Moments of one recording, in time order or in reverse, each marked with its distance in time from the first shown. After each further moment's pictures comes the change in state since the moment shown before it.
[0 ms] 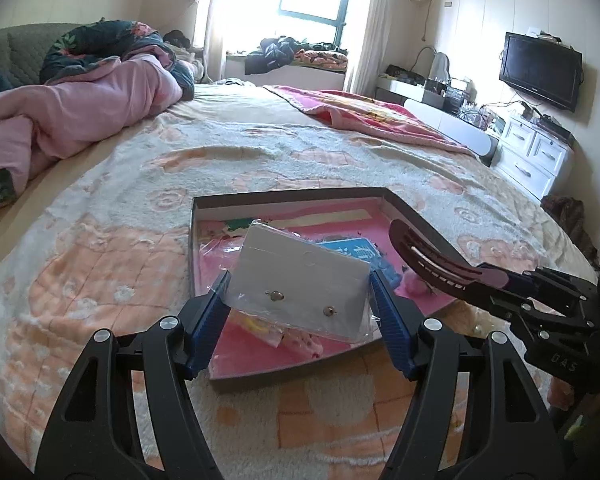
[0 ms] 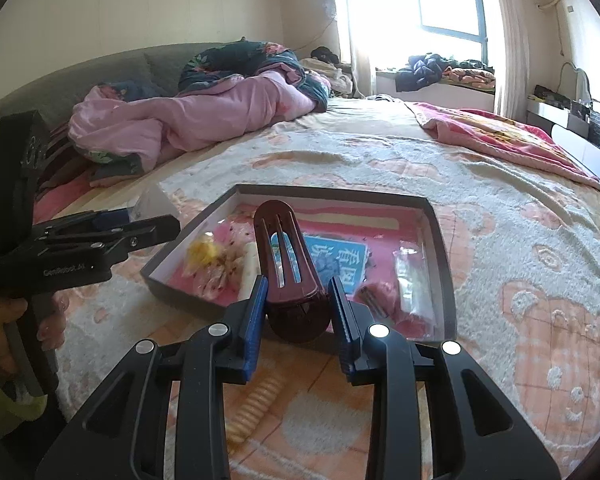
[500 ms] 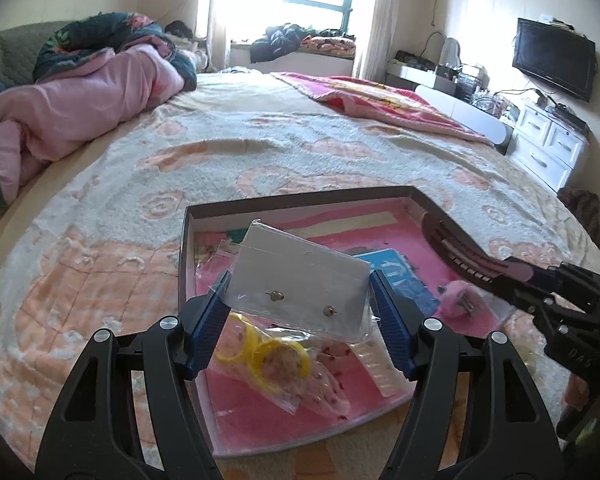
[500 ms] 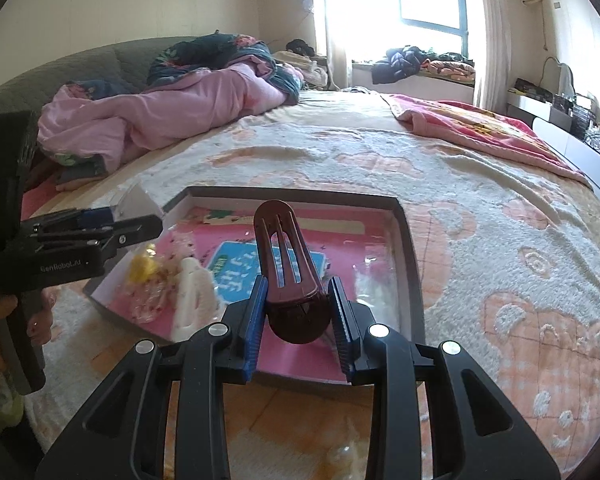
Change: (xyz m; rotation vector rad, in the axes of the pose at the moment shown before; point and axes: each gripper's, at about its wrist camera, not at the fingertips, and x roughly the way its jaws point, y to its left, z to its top) left arm 0.056 0.010 0.020 0.006 0.055 0.039; right arm 0.037 -0.032 0.013 0.024 0.028 -0.093
